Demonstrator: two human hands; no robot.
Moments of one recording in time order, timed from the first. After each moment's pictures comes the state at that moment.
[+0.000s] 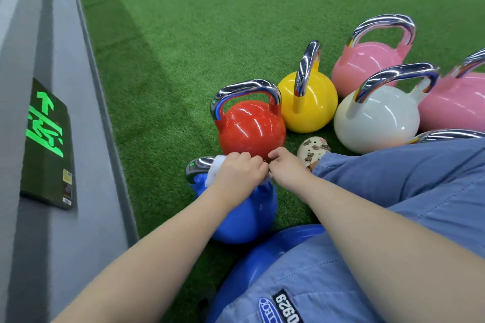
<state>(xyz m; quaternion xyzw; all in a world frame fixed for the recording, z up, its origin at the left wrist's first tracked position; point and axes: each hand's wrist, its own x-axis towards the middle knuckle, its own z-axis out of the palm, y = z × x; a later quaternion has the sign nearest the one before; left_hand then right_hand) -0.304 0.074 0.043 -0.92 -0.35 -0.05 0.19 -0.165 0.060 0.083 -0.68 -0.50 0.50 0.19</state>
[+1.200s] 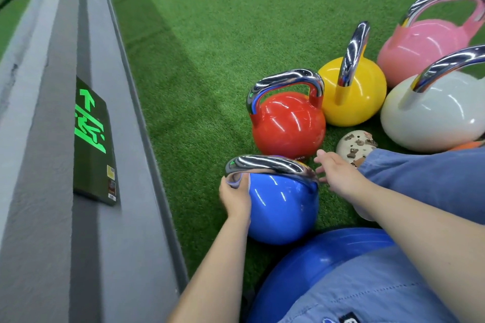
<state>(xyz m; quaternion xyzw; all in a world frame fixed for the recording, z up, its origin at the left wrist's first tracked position) -0.359 0.057 -0.016 -0.25 -0.76 -0.47 -0.38 -0.164 0.066 0.046 -0.69 -0.45 0.52 0.22</state>
